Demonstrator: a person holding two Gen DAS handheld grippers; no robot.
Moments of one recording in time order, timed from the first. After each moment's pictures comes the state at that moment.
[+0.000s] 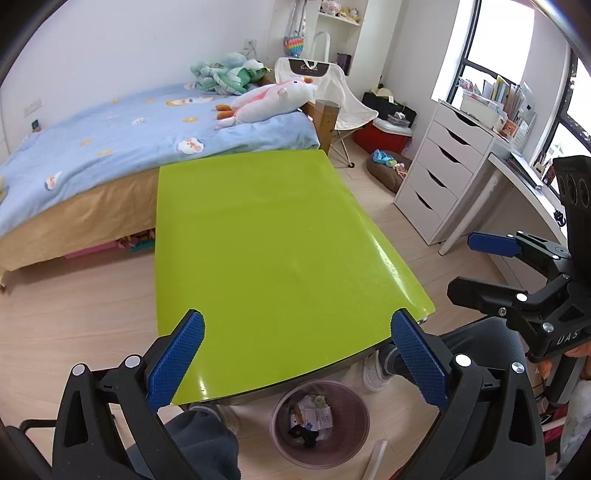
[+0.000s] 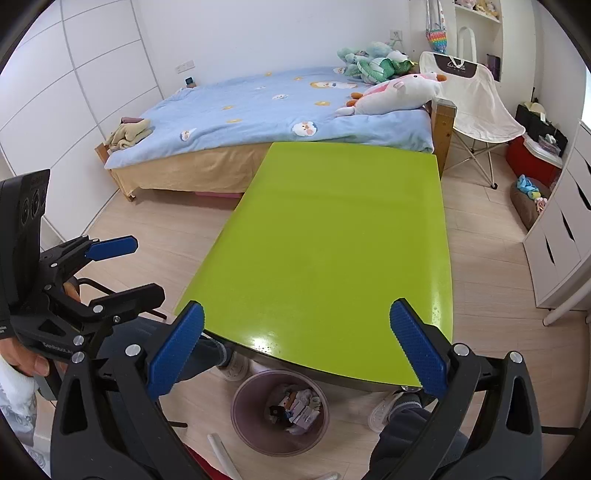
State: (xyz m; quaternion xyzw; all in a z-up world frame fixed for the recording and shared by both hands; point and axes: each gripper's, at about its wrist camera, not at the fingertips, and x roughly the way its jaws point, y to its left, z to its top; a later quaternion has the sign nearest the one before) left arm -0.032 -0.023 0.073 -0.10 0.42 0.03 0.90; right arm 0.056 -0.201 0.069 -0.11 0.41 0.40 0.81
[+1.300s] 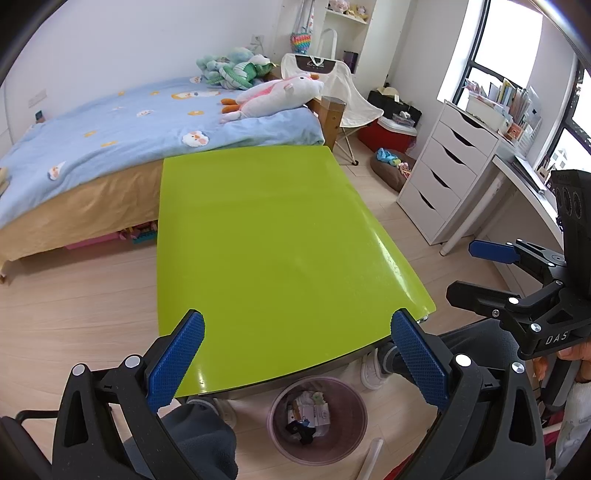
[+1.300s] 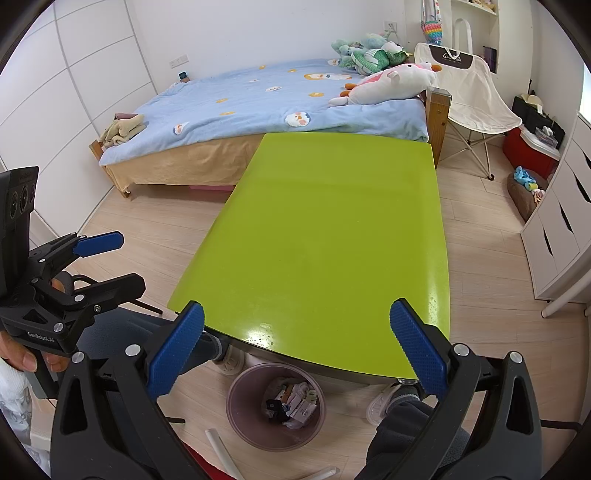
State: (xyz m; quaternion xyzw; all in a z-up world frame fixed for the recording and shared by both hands) left arm -0.035 -0.022 0.072 -0.11 0.42 0.04 0.90; right arm 0.061 -0.202 0.061 -0.11 0.43 0.39 0.81
